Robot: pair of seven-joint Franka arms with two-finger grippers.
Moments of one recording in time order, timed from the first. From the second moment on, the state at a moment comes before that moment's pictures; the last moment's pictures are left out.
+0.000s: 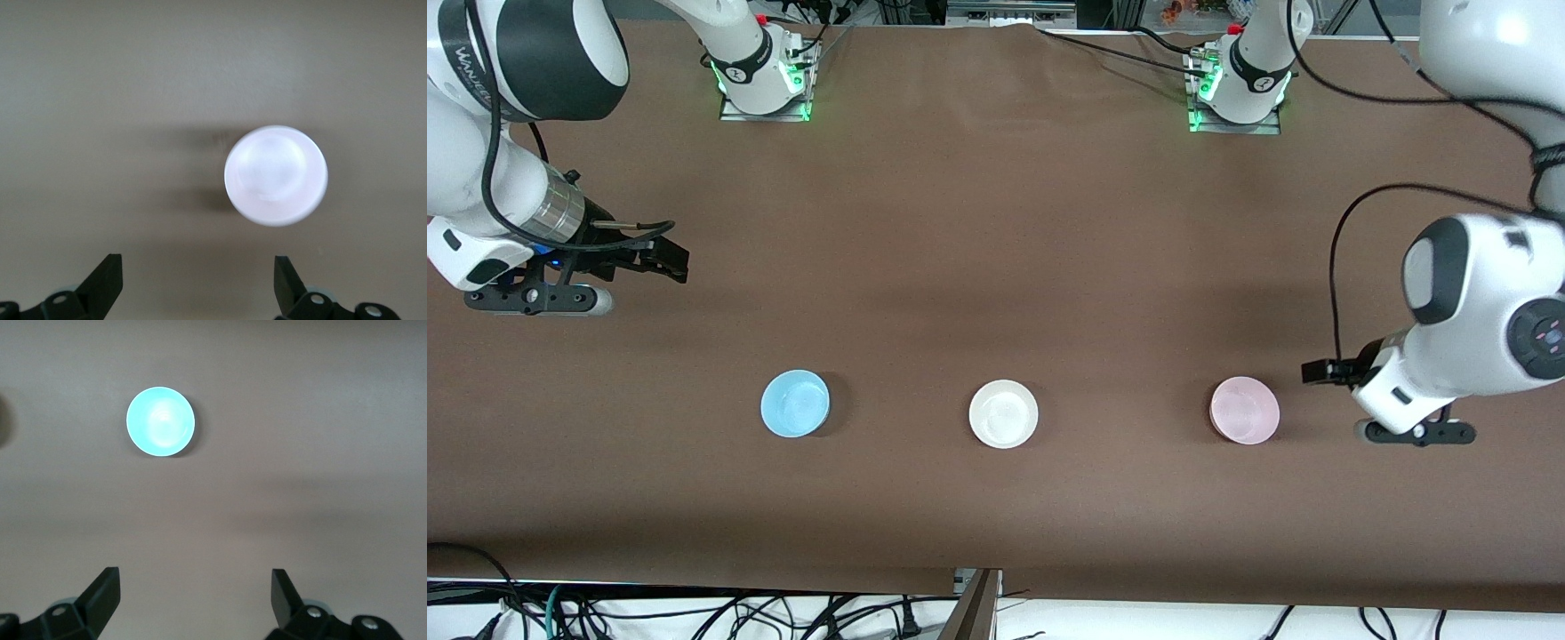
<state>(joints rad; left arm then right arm) -0.07 0.62 0.05 -1.34 0.02 1.85 -0.05 0.29 0.19 -0.14 -1.52 0.01 1.66 0.15</state>
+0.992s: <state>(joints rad) -0.04 0.66 0.04 -1.57 -0.03 2.12 -0.04 0.29 0.19 -0.14 -1.51 0.01 1.64 0.16</state>
